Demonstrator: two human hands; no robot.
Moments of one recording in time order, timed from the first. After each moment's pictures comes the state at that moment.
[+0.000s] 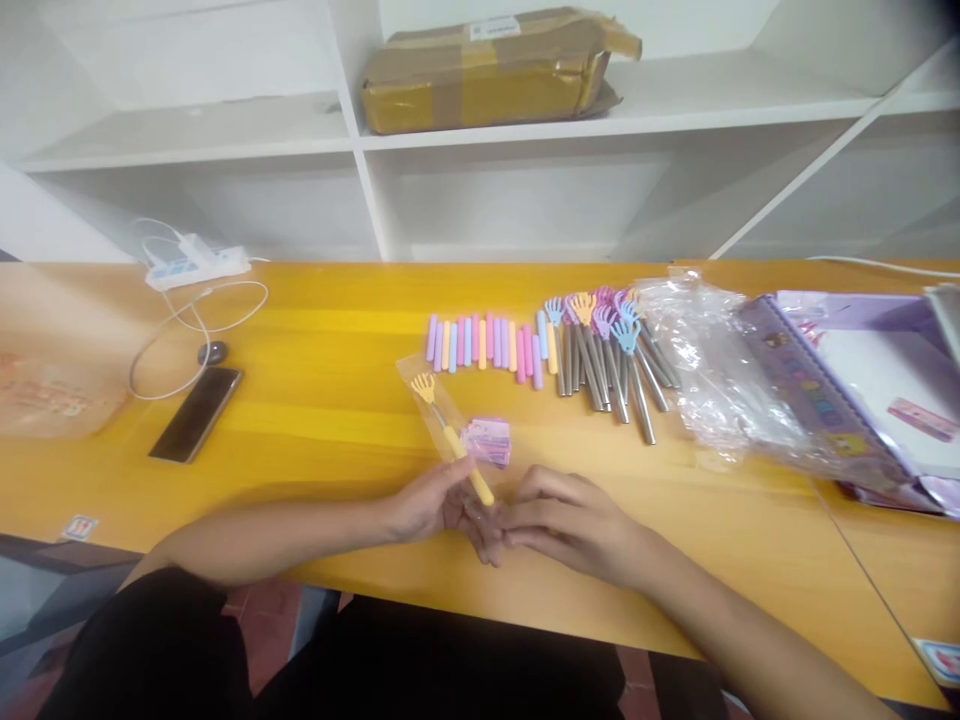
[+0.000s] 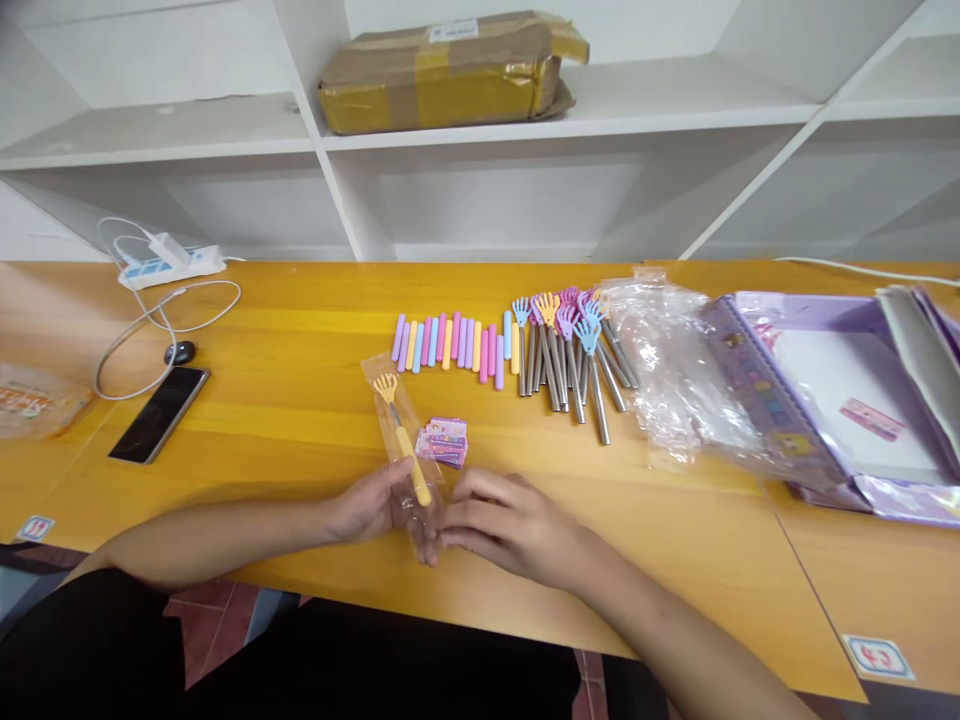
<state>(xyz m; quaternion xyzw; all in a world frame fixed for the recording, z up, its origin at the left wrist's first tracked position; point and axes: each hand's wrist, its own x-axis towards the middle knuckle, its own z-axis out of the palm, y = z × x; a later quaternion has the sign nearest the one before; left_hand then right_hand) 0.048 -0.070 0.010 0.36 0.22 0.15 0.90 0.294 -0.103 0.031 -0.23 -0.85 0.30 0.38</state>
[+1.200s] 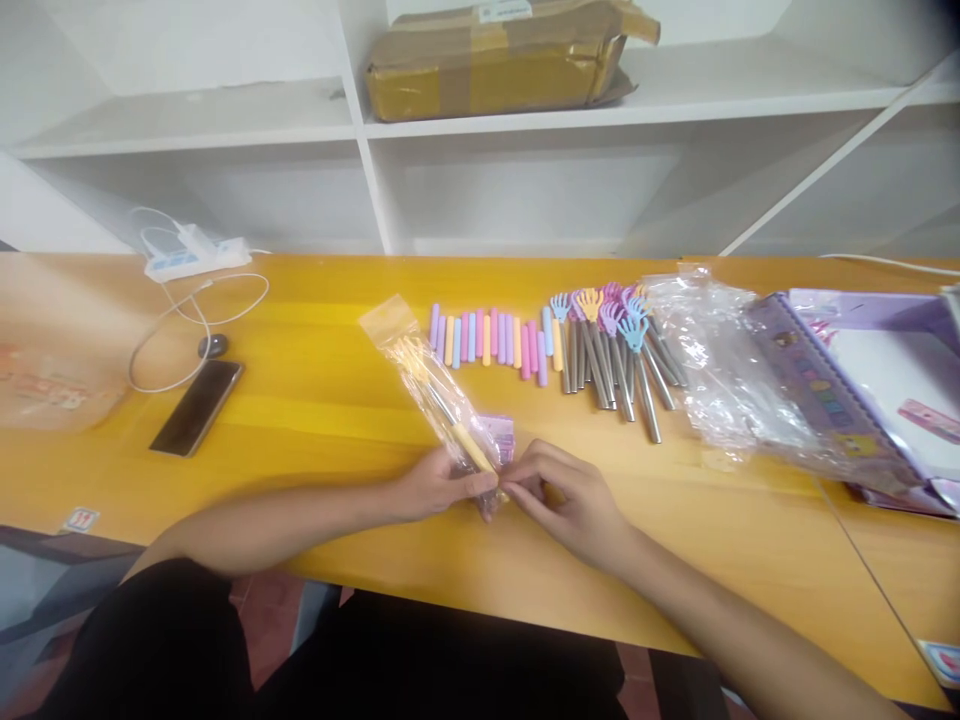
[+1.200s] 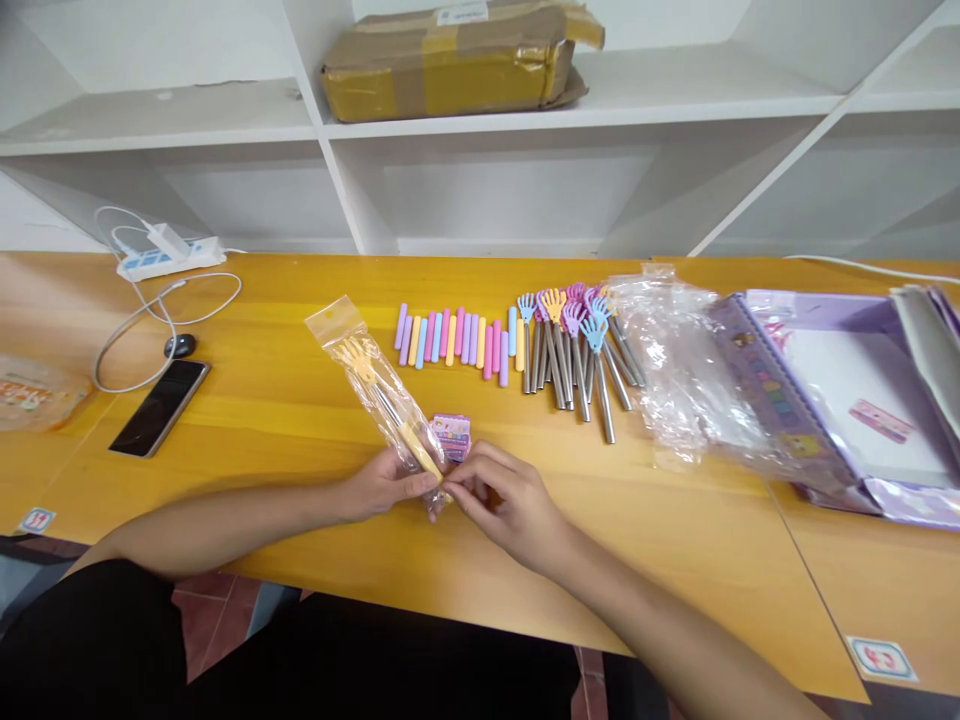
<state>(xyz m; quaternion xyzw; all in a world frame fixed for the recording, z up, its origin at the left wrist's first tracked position) 0.050 -0.056 0.005 0.50 0.23 0.24 0.80 0.276 -0.098 0.025 -0.38 -0.76 0.32 0.42</state>
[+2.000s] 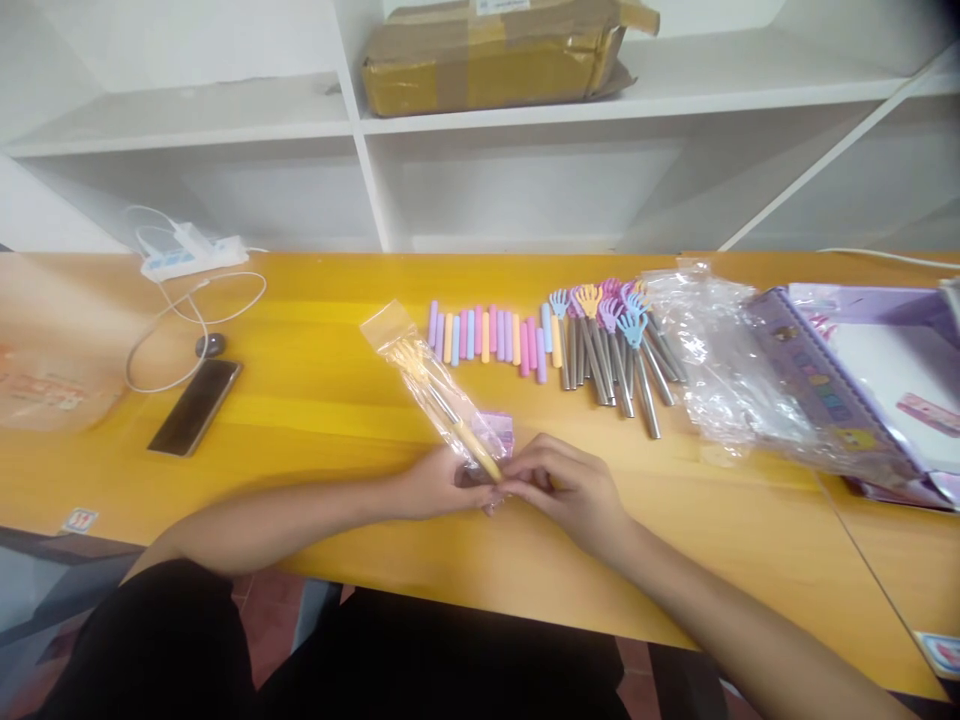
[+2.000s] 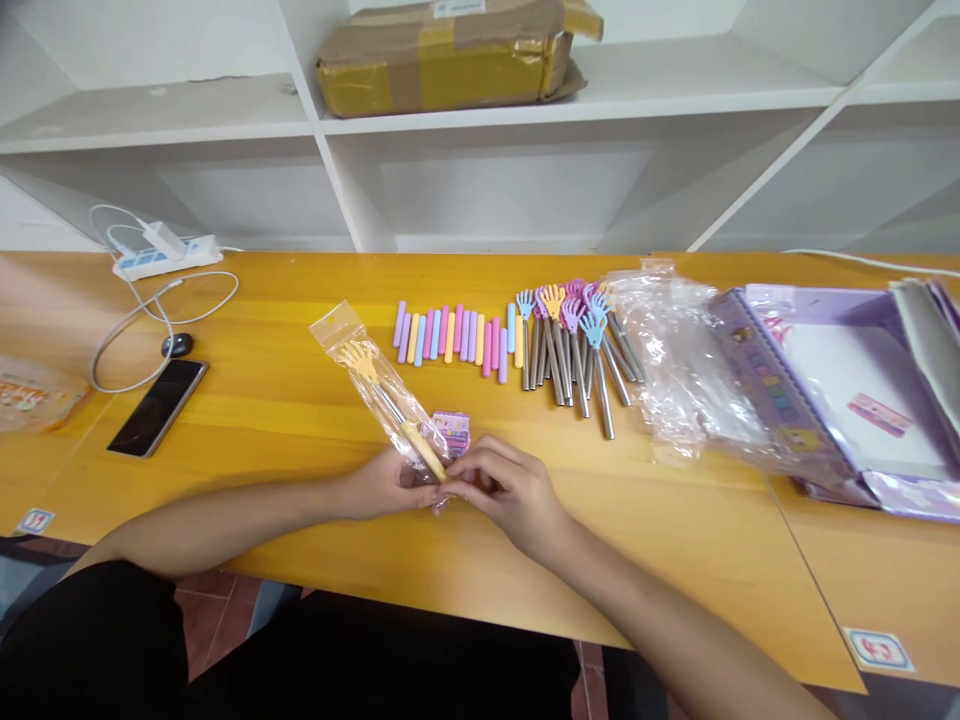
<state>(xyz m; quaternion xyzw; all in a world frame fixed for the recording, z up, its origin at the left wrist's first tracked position) 0.051 -0.055 0.004 0.57 0.26 0.20 0.75 0.276 -0.094 0.017 -0.38 -0.75 0.28 0.47</state>
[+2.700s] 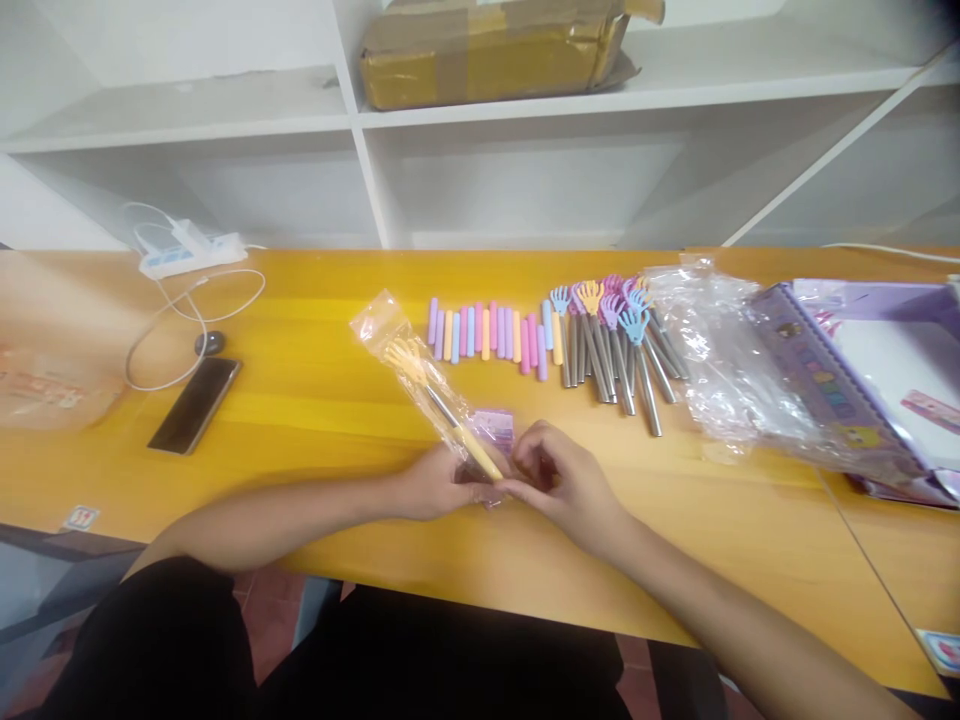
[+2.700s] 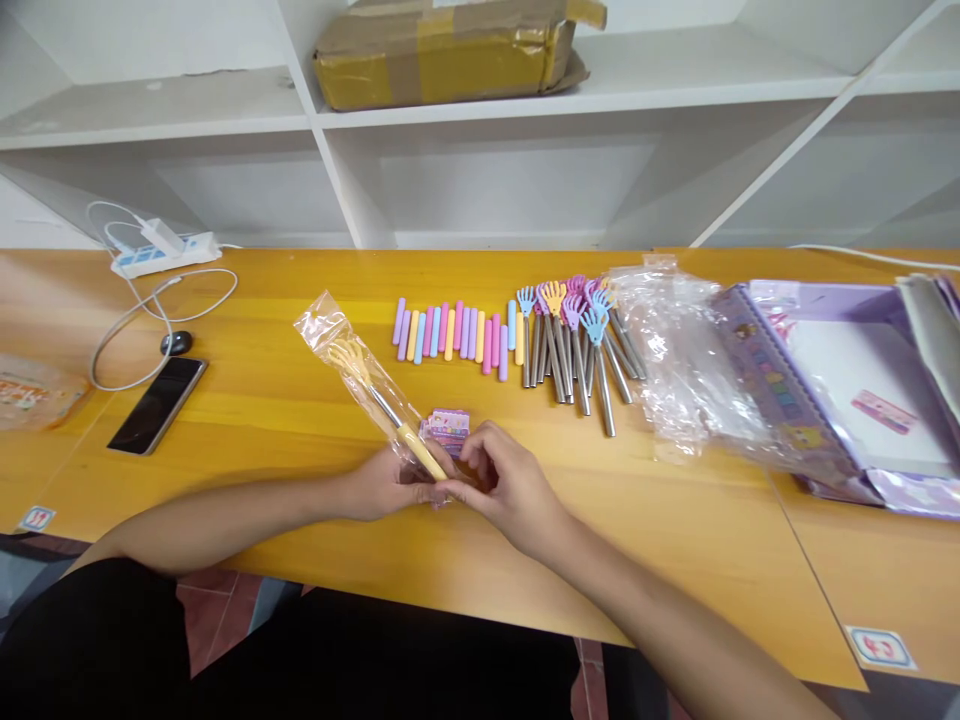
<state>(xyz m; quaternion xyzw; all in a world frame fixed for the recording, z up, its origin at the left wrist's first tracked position) 0.055 -0.056 0.012 0.56 0.25 0.21 0.76 0.275 -0.093 0.019 -0.47 -0.70 0.36 0.41</state>
